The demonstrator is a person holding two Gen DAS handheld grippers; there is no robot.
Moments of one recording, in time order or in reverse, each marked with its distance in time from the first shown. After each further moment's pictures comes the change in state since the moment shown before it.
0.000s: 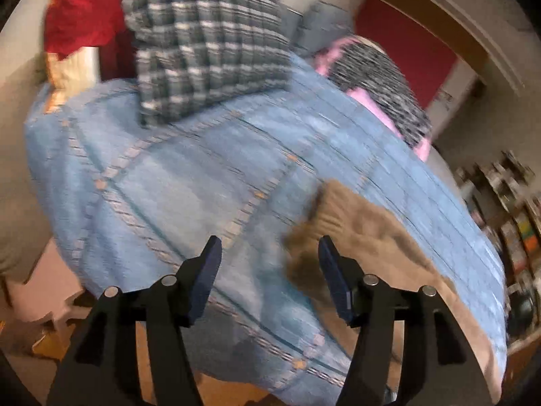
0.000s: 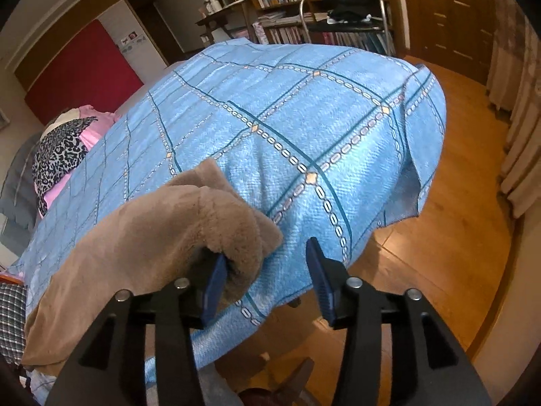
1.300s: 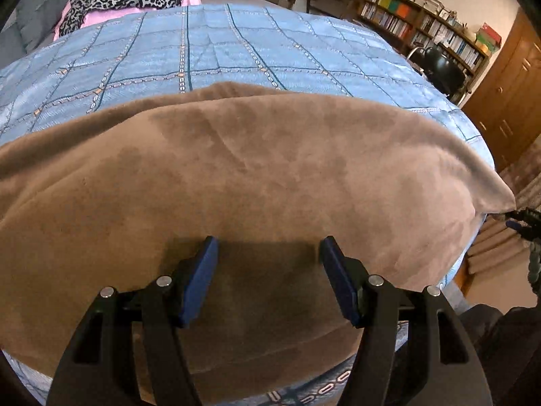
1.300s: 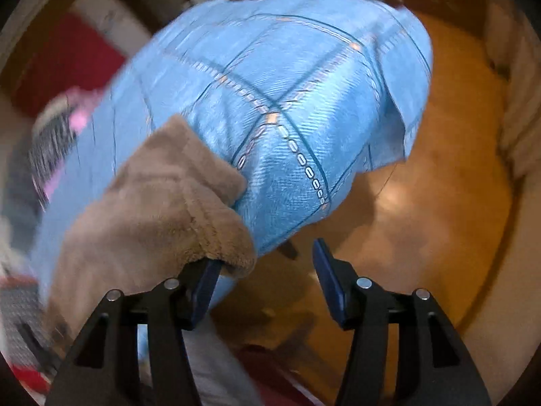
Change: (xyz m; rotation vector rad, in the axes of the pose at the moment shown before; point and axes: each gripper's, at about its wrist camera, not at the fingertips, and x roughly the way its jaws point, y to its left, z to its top) left arm 0.058 -0.289 -0.195 0.875 0.448 -0.486; right arm 0.005 -0.020 -0.008 -0.072 0.225 -0.066
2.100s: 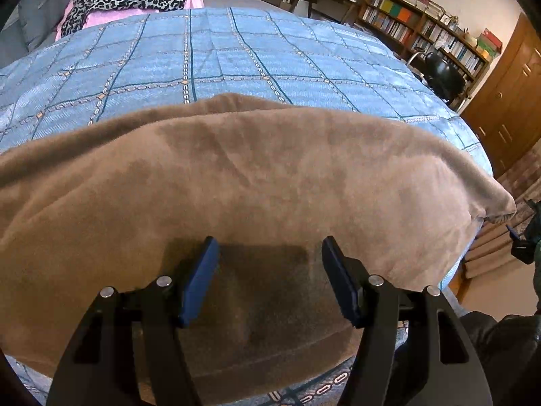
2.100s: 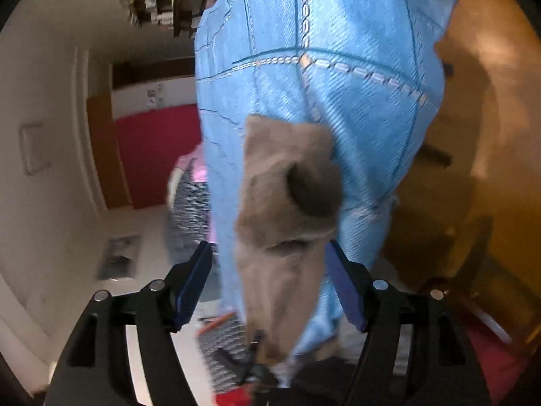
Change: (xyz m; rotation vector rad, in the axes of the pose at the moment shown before) left arm -0.010 0.001 0.009 -0.017 -0.017 -0.001; right arm 0.038 -0.042 -0.023 0.726 0.138 0.864
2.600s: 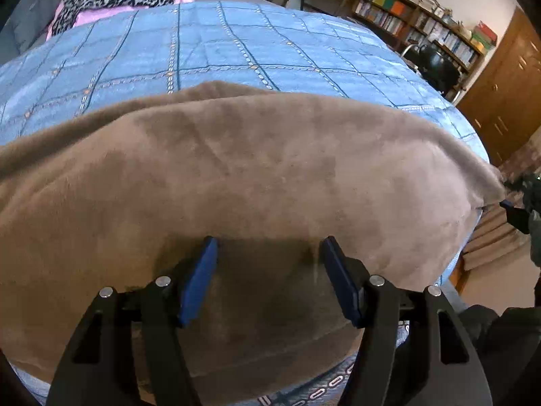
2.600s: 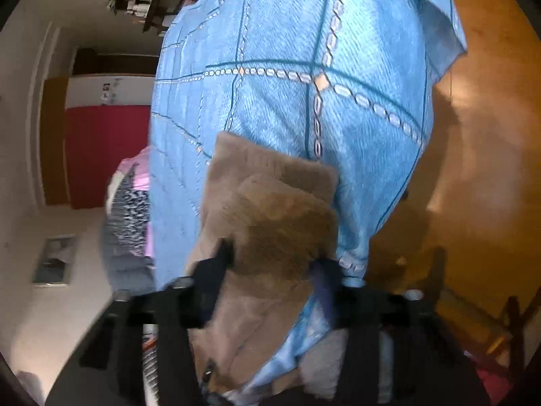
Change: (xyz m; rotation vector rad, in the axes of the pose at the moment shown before) left arm 0.013 -0.006 -0.007 0.014 0.024 -0.027; right arm 0.047 0.043 0.018 -0.151 -0.093 -0.348
